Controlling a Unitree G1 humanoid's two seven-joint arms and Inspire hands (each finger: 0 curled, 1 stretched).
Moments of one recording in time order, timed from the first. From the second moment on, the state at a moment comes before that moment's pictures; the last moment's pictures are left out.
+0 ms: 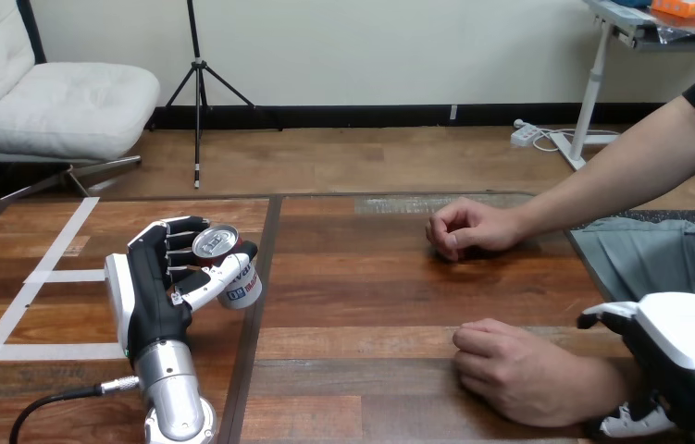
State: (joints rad) left arm -0.48 0.10 0.05 1.18 0.17 -0.63 0.53; right arm 0.23 -0.64 -0.08 -0.12 -0.83 -0.09 0.21
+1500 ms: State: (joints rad) left arm -0.48 0.10 0.05 1.17 0.17 -0.63 0.52; right arm 0.03 -0.70 0.07 0.12 -0.84 -0.12 0.15
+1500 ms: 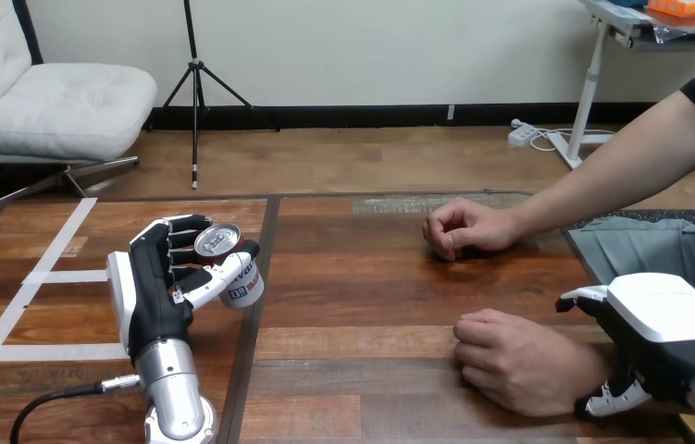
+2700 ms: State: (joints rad) left arm -0.48 0.10 0.05 1.15 0.17 -0.63 0.52; right arm 0.00 -0.71 0.08 0.19 -0.81 -0.13 0.11
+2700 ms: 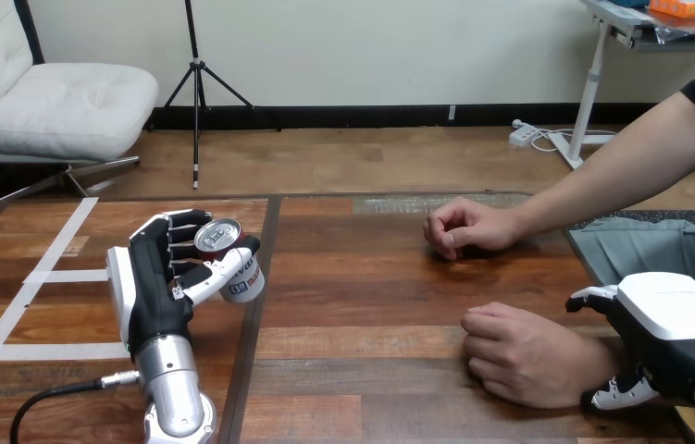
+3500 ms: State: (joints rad) left arm -0.48 0.10 0.05 1.15 0.17 -0.63 0.52; right arm 0.00 -0.73 0.09 0.22 -0.78 -0.13 0.13
